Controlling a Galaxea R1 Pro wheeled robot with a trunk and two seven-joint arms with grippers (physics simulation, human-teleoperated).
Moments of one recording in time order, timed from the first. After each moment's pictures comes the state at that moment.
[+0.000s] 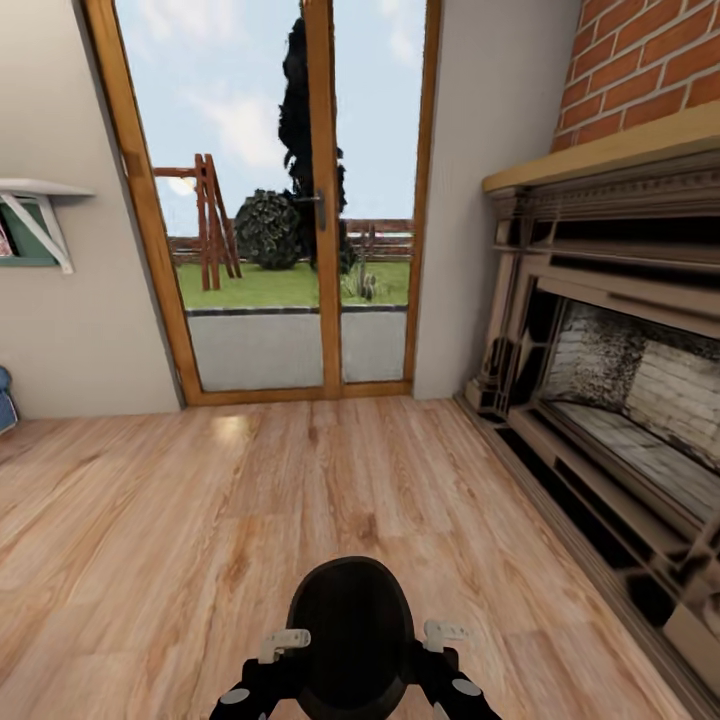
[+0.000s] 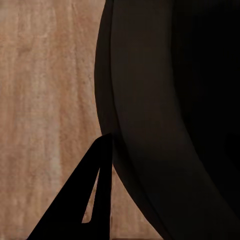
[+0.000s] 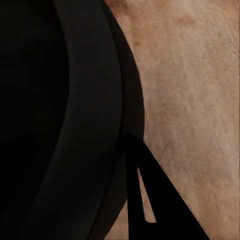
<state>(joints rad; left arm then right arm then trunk) -0.35 -0.12 -0.08 -0.48 0.09 0.04 0.05 -0.37 0.14 0.23 -0.49 -0.27 0.01 -0.10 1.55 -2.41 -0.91</state>
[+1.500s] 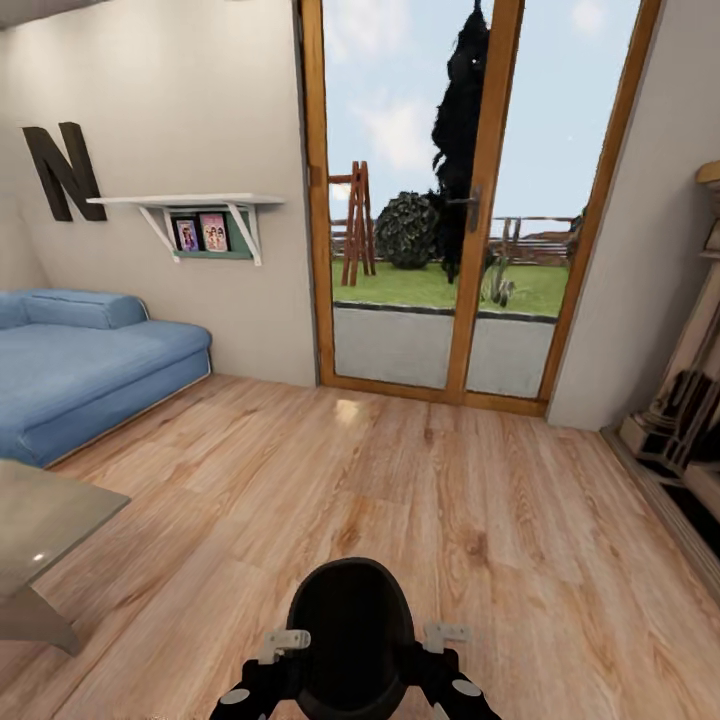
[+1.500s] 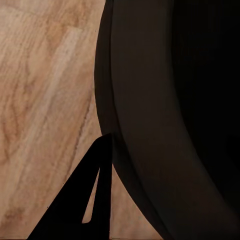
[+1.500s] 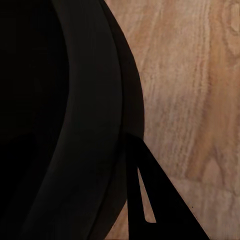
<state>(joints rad) -0.35 -0.12 -0.08 -0.48 0.09 0.05 0.05 -0.37 0.14 0.23 -0.48 -0.28 0.01 -0.10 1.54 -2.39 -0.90</state>
